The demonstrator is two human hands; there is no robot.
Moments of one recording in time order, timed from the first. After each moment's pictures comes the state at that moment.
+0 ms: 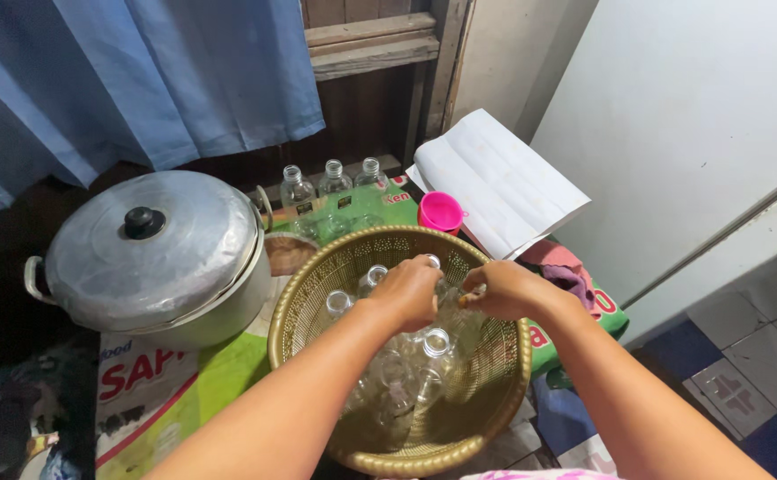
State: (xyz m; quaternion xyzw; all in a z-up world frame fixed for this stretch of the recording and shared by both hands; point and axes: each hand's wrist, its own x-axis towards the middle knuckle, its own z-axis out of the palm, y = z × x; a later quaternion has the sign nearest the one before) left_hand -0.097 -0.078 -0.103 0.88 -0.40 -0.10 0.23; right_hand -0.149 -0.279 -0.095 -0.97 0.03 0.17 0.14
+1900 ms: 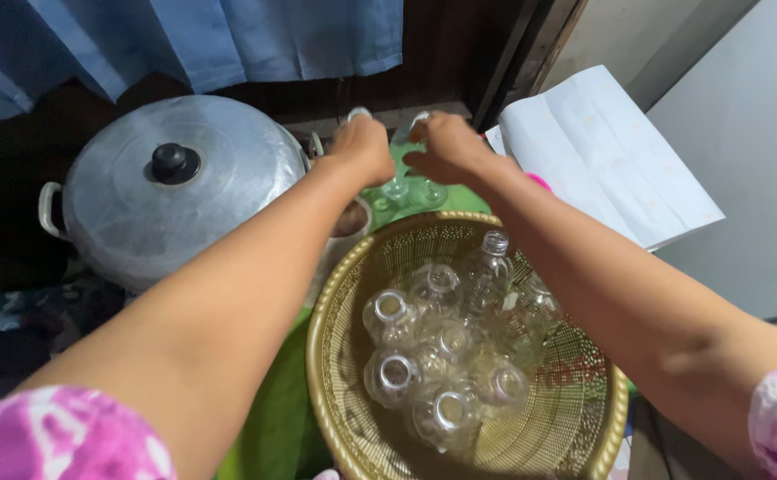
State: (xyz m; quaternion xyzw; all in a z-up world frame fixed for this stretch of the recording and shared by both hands) left_hand 0.115 0.002 -0.097 0.97 -0.11 -0.07 0.18; right_hand 0.125 -0.178 -0.128 -0.97 -0.18 -0.04 0.15
